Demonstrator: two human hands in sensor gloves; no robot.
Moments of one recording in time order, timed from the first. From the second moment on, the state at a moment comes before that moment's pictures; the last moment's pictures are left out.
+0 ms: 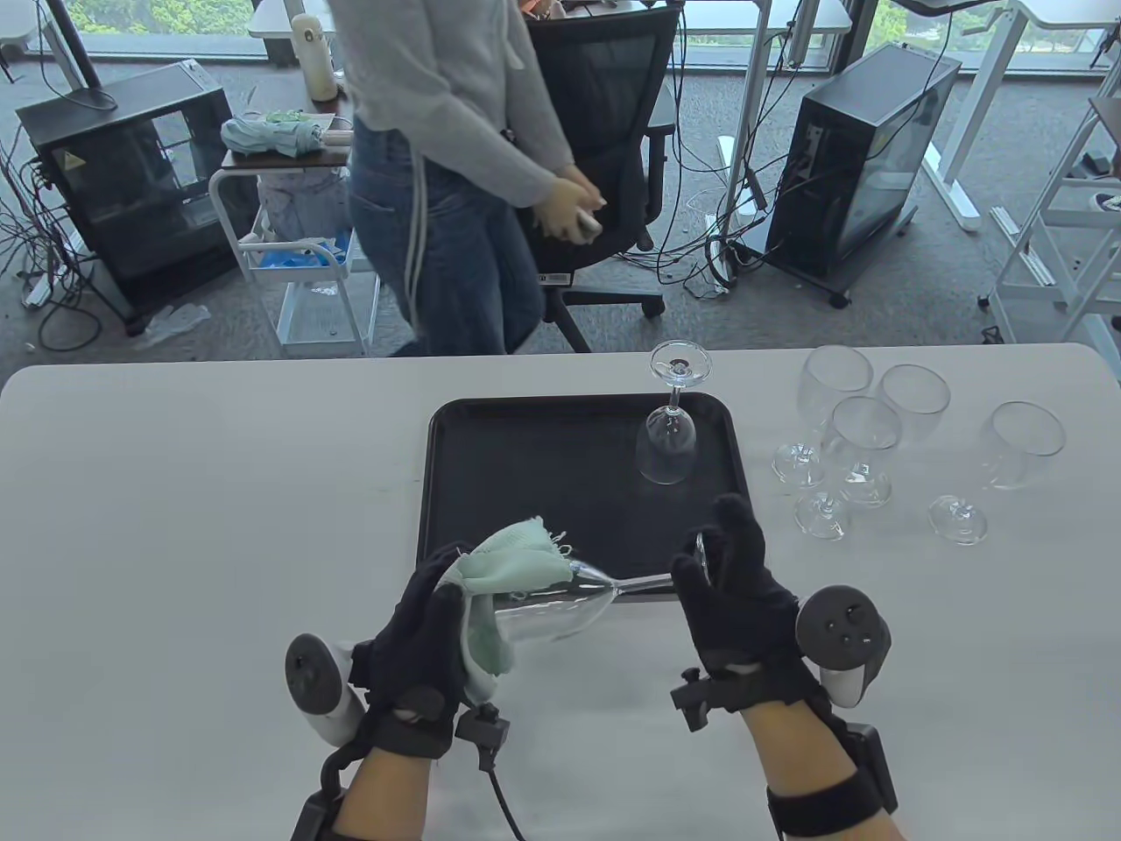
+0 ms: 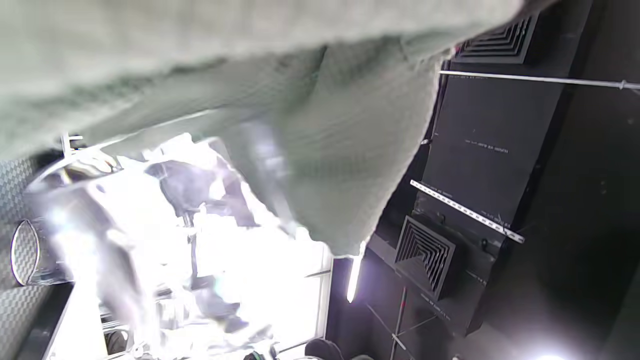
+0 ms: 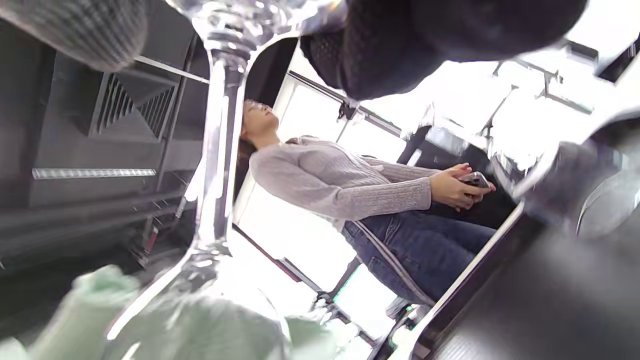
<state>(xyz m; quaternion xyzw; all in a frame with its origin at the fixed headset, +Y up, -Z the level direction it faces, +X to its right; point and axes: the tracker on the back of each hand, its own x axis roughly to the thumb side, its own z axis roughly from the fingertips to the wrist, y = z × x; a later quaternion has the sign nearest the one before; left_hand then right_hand) -0.200 -0.712 -0.302 0.15 -0.19 0.73 0.64 0.169 -0.658 -0.329 0.13 -0.20 0.85 0.47</state>
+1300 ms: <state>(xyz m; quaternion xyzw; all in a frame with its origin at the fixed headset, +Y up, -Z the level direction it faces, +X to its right) -0.202 -0.706 -0.305 0.12 -0.21 0.76 0.60 0.061 -0.632 -0.441 0.05 -0.13 0.97 0.19</state>
